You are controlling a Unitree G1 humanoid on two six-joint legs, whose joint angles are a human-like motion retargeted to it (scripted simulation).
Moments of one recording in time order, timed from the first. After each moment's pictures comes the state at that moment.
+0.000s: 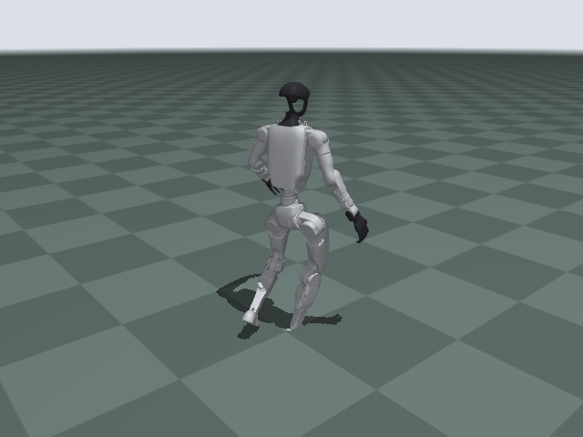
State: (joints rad) left arm -0.16 0.56 -0.13 0.75 -0.11 -0.07 -0.04; right arm -0.12 -0.39 0.07 1.19 0.21 -0.03 -0.02; waist 0.08 0.15 0.08; left_leg -0.33 0.50 0.20 1.40 -0.38 -0.02; right_leg -0.24 0.27 -0.26 0.39 -0.32 -0.09
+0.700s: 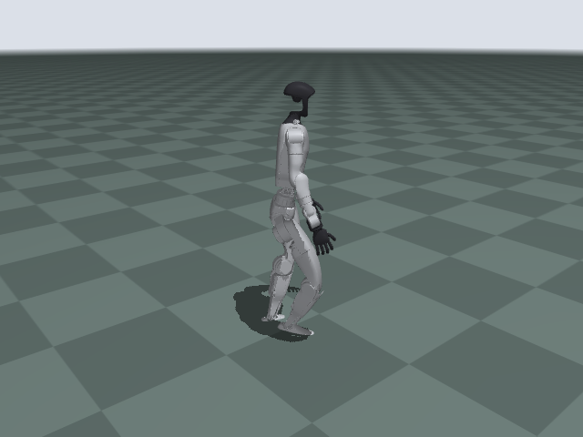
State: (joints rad) left arm -0.06 0.45 -0.13 1.19 -0.25 -0.09 -0.11; right arm -0.14 -0.23 0.27 1.21 0.18 -0.06 0.10; waist -0.03 -0.29 -0.07; left_leg -0.18 -0.18 0.35 0.22 -0.33 0.05; right_leg -0.63 -0.30 -0.32 0.90 -0.58 -0.02
